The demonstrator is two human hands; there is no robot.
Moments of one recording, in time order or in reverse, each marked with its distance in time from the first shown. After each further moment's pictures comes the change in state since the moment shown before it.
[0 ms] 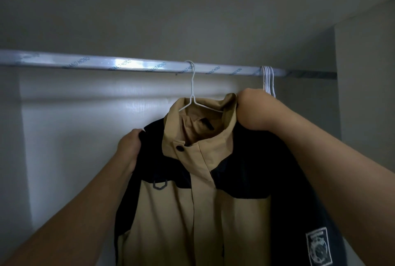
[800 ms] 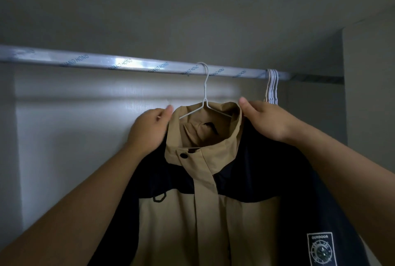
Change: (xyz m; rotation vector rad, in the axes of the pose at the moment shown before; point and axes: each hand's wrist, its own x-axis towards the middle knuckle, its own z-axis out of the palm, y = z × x) left_hand -0.028 0.043 0.039 0.720 -0.064 0.675; right_hand -0.001 0.036 0.028 0.400 0.012 0.045
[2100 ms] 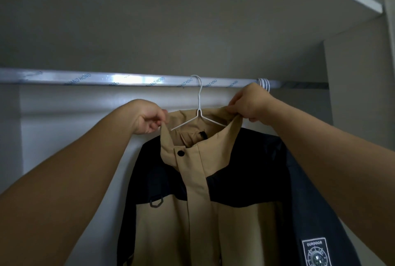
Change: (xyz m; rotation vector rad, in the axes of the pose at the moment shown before) left_hand 0.062 0.047 -0.034 -0.431 -0.428 -0.686; right_hand 0.046 -0.032 -0.024 0.099 0.046 0.197
